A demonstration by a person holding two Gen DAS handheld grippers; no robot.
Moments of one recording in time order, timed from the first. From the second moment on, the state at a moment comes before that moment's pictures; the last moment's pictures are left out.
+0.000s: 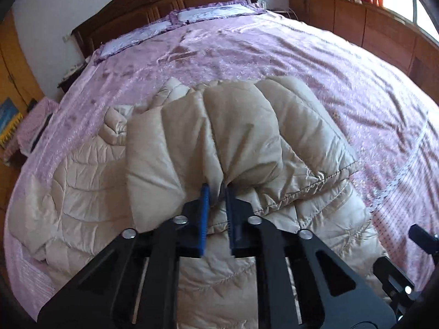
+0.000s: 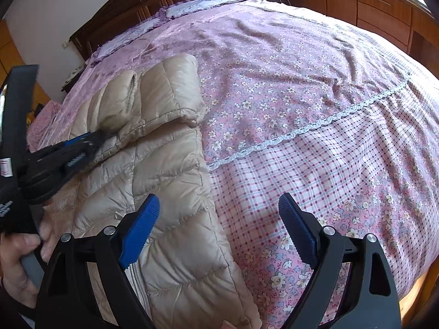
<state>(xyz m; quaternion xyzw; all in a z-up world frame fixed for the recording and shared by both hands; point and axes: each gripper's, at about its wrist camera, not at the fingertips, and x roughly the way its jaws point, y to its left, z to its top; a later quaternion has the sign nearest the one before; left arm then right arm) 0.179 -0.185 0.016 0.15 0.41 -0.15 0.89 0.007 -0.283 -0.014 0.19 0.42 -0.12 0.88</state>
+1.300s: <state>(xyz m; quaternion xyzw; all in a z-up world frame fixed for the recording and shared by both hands) 0.191 0.026 -0.018 -0.04 0.47 -0.02 0.88 0.026 -0.237 -0.001 0.15 0.43 -0.09 0.89</state>
